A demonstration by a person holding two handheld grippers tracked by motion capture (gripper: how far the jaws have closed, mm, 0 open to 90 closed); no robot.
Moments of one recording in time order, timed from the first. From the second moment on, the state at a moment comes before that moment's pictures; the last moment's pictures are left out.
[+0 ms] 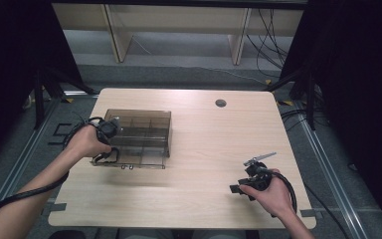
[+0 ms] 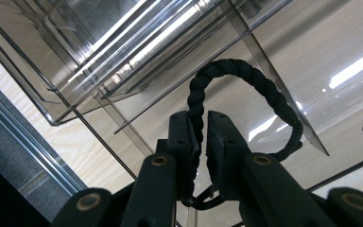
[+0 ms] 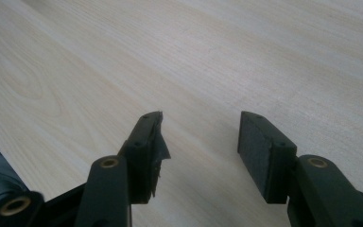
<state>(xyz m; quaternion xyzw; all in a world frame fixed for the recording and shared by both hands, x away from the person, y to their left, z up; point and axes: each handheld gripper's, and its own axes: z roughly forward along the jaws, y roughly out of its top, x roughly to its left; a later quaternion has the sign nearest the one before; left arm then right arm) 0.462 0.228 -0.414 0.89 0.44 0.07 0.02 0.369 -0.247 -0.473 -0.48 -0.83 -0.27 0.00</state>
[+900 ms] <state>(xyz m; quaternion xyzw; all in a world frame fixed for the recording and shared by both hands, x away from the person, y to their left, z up) 0.452 0.233 -0.399 0.89 0.45 0.08 0.05 0.368 -0.247 -0.474 -0.47 -0.84 -0.28 0.01</state>
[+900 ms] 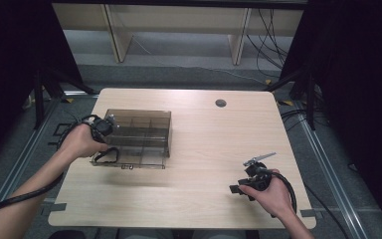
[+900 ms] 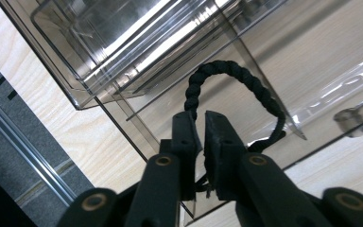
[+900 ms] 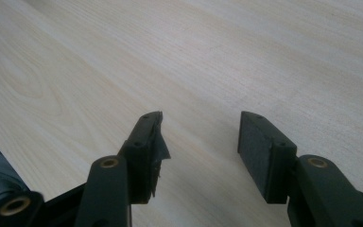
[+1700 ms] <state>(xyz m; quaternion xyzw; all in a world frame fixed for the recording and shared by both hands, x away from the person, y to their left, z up) 0.389 0.260 -0.384 0.86 0.41 0.18 0.25 0.367 -0.246 -0.473 -0.48 -0.83 -0.27 0.01</state>
